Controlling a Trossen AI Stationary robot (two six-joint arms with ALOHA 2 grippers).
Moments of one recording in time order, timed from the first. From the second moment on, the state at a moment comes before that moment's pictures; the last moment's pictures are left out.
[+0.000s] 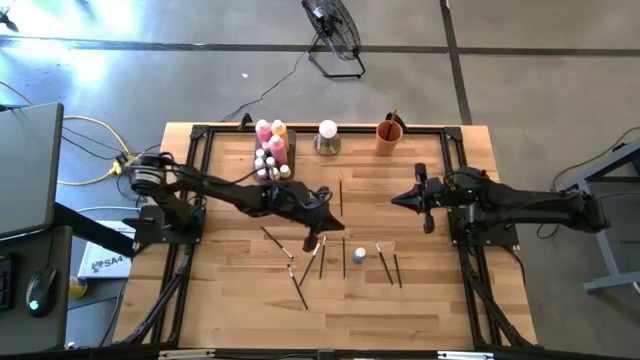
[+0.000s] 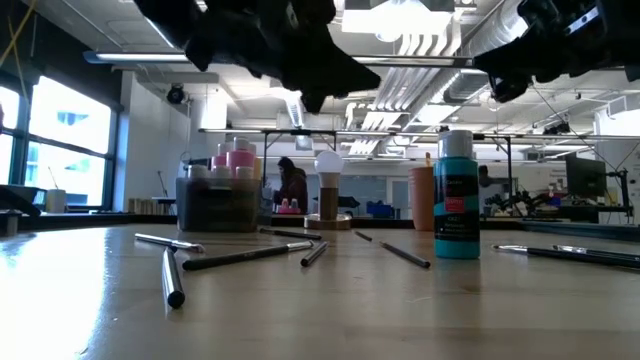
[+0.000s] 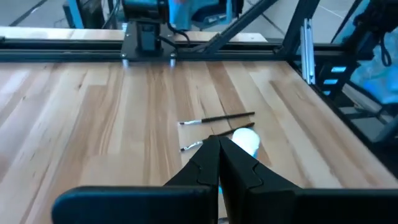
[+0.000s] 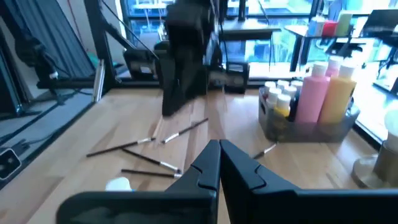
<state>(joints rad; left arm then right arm) -0.02 1.65 0.97 0.40 0.18 -0.02 -0.18 0.51 0.28 0.10 -0.24 0.00</state>
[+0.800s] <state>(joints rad) -0.03 1.74 0.97 0.51 0.27 0.11 -0.18 0.30 0.28 0.04 -0.17 -0.03</state>
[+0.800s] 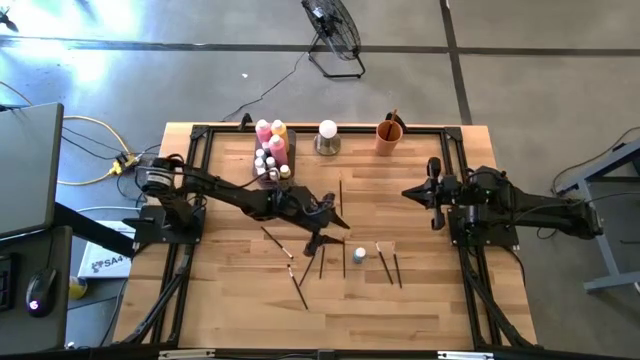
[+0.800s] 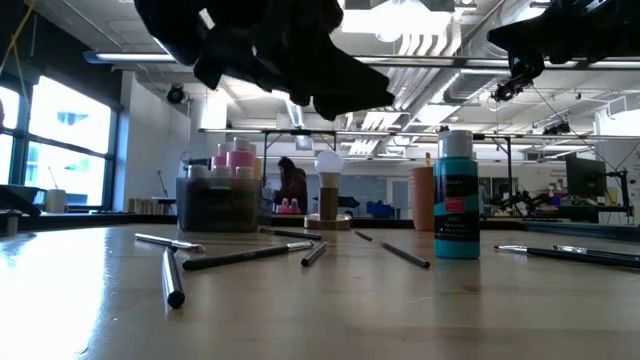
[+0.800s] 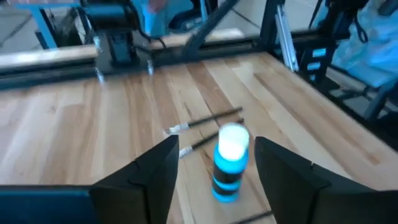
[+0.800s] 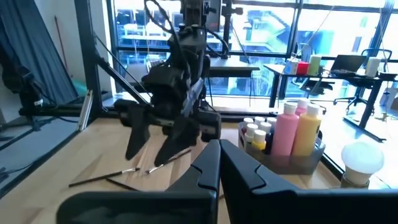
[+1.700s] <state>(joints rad) -0.05 2.03 1.17 0.54 0.42 0.07 -0.18 0.29 0.28 0.03 -0.16 -0.05</state>
